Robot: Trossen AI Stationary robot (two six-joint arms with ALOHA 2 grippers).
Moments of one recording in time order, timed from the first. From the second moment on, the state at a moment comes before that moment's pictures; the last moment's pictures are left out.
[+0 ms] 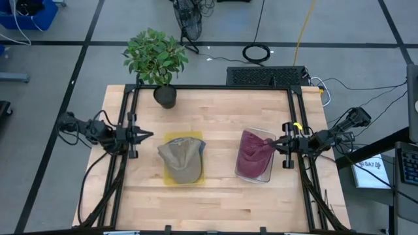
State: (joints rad) left arm -0.39 0.06 0.25 -0.10 -0.47 0.33; right arm 0.53 0.18 0.01 0.47 0.49 -0.32
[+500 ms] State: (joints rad) left arm -0.31 0.00 0.03 0.02 -0.28 0.28; right arm 0.53 0.18 0.01 0.44 0.44 -0.28
